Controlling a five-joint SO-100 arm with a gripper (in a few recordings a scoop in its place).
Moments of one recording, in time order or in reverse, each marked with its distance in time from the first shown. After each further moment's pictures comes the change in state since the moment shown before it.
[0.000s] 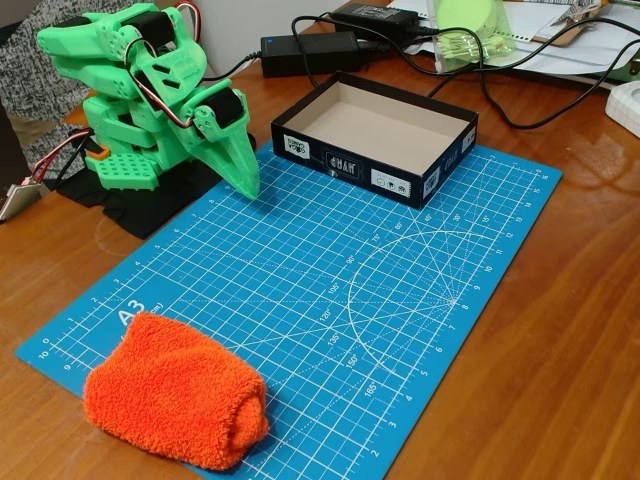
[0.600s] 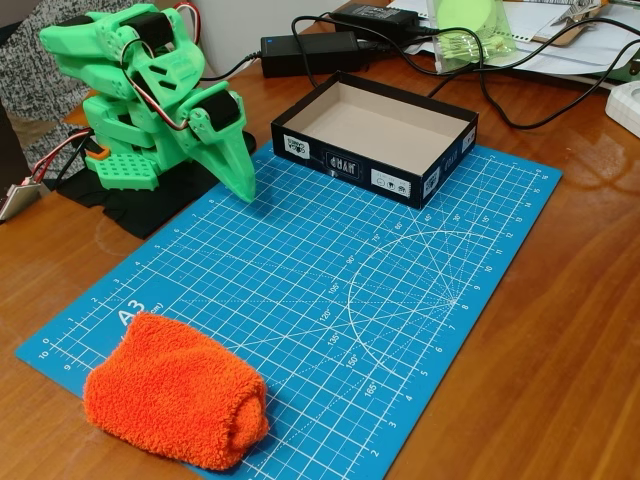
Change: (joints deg) arm 2.3 -1.1 -0.3 -1.4 0.6
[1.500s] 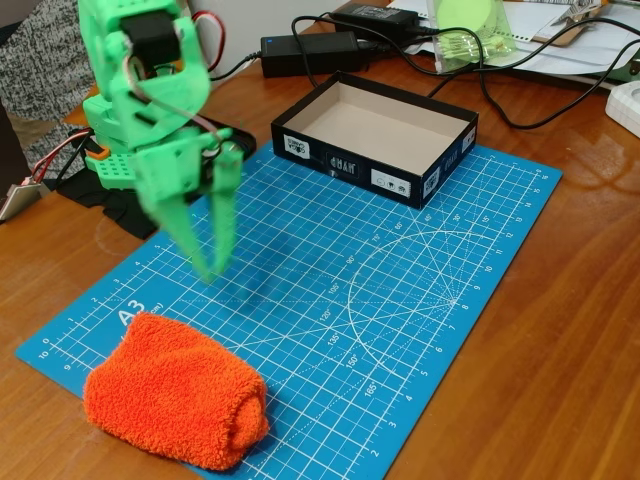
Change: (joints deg) arm 29.3 -89.6 -66.7 -7.6 -112.1
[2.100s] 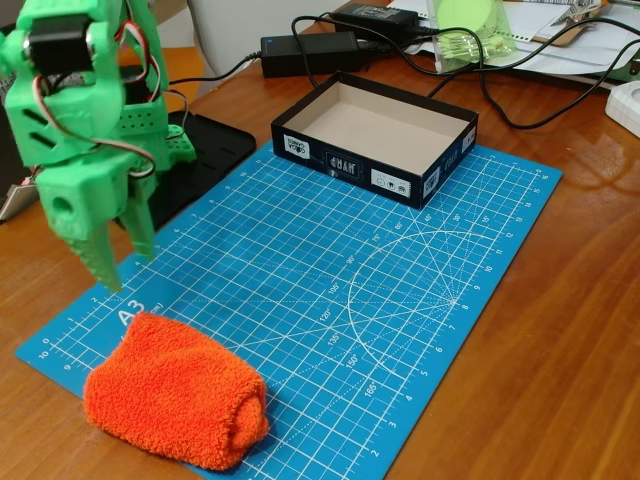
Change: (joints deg) arm 11.3 -13.0 -24.6 25.8 -37.5
